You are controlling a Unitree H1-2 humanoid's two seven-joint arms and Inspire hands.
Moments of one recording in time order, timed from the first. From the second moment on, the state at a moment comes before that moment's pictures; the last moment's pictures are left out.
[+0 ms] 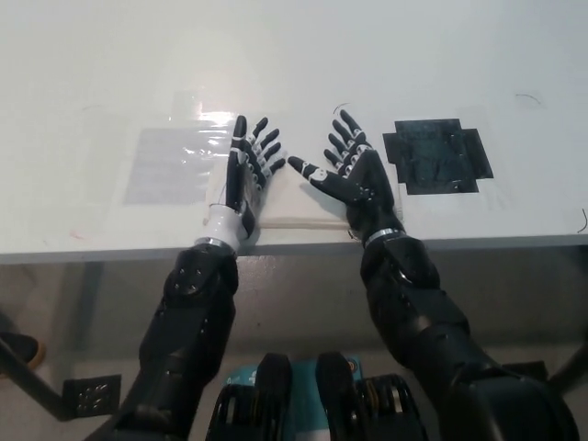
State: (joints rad) left_arm -0.79 -0.02 0.12 0.98 -0.16 -0.28 -0.06; right_arm -0.95 0.13 -0.23 1.30 0.24 -0.47 0.07
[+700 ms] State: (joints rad) left_arm -0.81 0.12 0.18 1.04 -0.19 -0.27 -0.07; right_arm -0.94 0.01 -0.27 1.31 0.26 -0.47 0.08
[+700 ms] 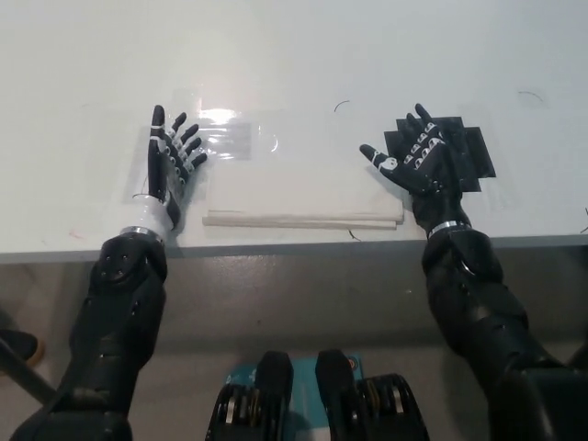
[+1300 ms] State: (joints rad) left_arm -0.59 0.17 0.12 0.59 -0.17 -0.22 -0.09; right_arm -0.73 0.01 -0.23 0.81 0.25 -0.44 0.08
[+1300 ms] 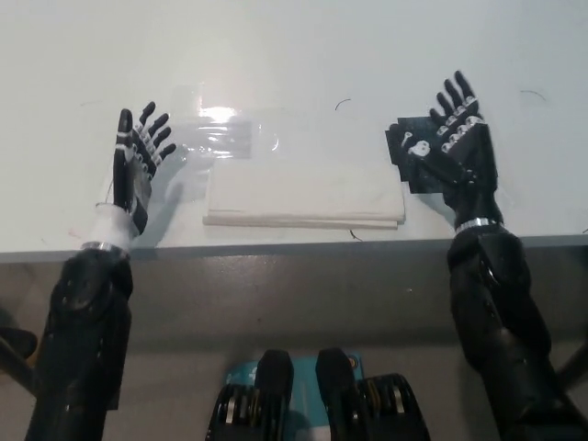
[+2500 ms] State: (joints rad) left_arm 0.19 0.16 -0.06 -0.18 -0.11 -0.25 -0.14; right_arm 0.11 0.00 0.08 -0.09 0.14 -0.38 0.12
